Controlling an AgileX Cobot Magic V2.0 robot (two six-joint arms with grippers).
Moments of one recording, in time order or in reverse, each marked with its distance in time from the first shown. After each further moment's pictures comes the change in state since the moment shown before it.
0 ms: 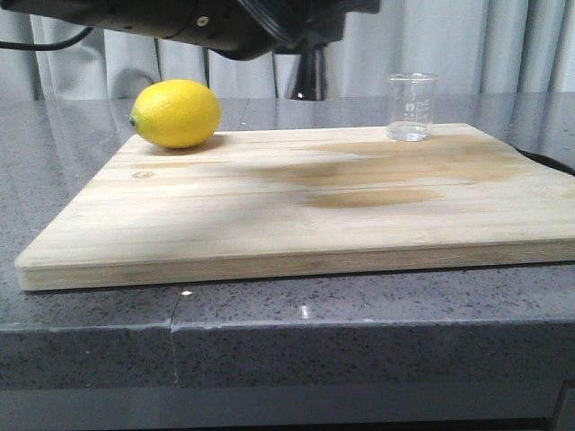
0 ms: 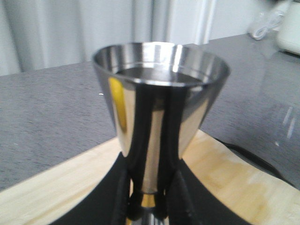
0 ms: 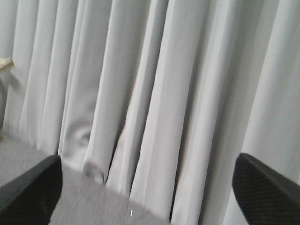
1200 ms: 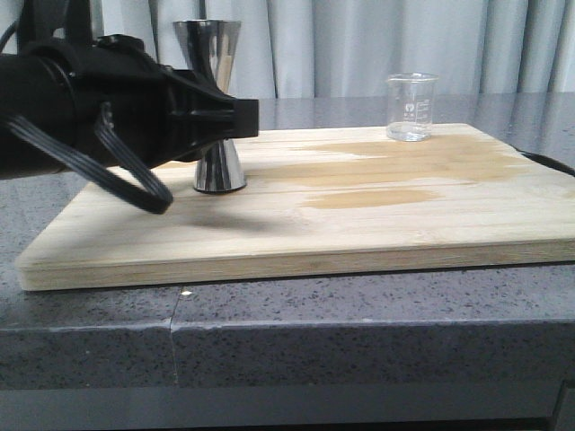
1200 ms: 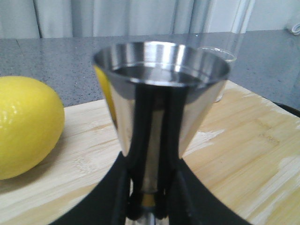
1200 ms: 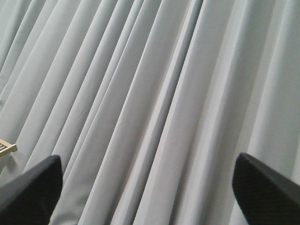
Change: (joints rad) left arm 0.053 -0.005 0.355 0.038 -0.350 -0.123; right arm 0.000 -0.296 0.000 -0.002 -0.012 -0.002
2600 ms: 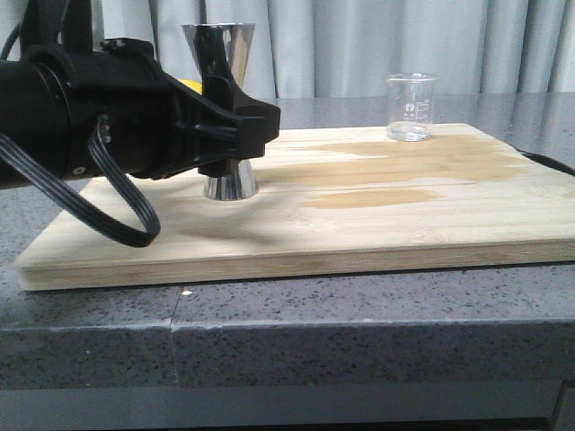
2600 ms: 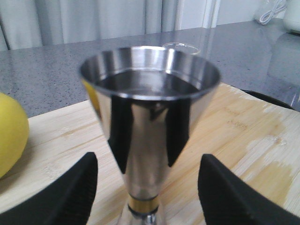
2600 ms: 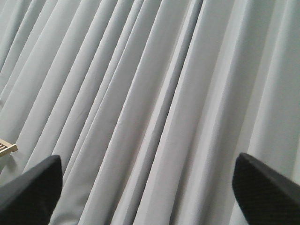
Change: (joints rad) left arm 0.000 -0.004 0.018 0.129 -0.023 -0.008; right arm 0.000 -0.001 0.000 0.000 0.000 0.000
